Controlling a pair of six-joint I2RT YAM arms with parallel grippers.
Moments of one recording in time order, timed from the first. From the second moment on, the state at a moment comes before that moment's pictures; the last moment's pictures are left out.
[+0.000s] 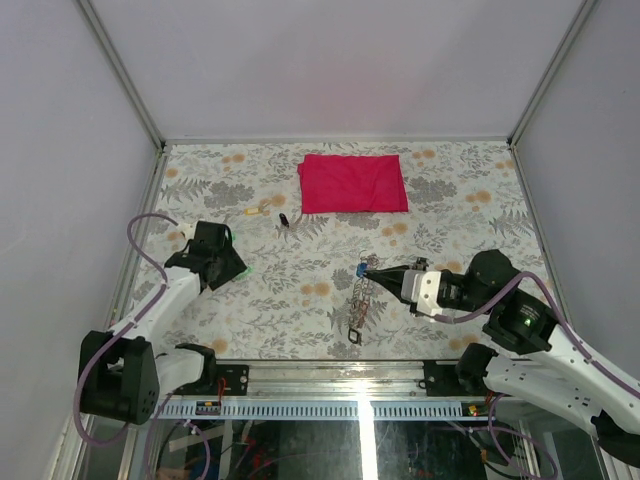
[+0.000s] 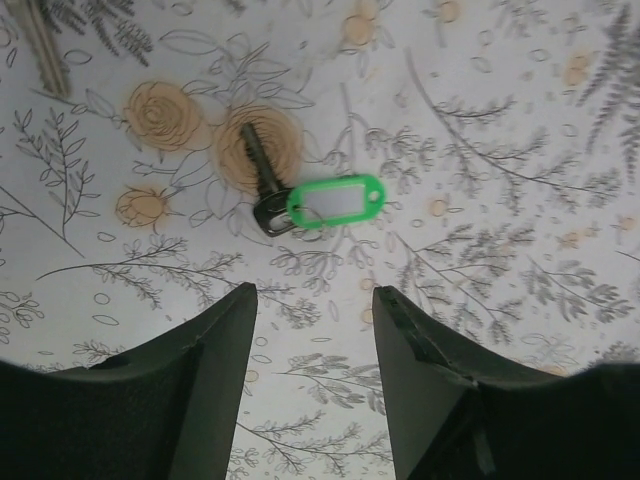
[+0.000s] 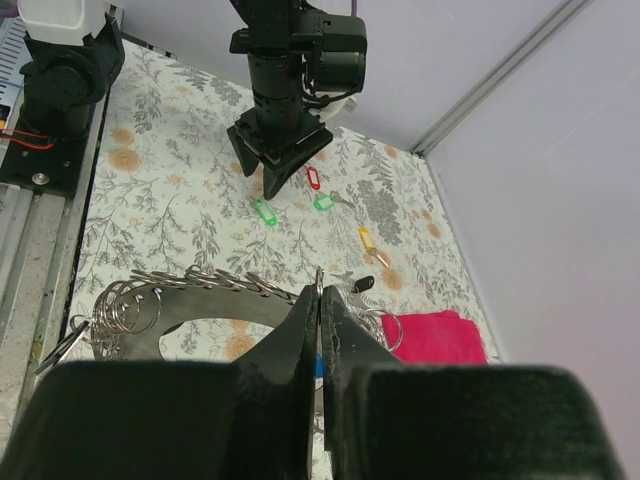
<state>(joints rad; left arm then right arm) -0.18 1.14 0.65 -0.51 -0.12 -0.75 0.92 0.62 0.82 -0.24 -0.44 -0.59</state>
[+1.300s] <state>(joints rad) -0.24 1.45 0.71 -0.44 -0.23 -0.65 0.92 0.63 0.80 -0.22 -0.44 -0.54</state>
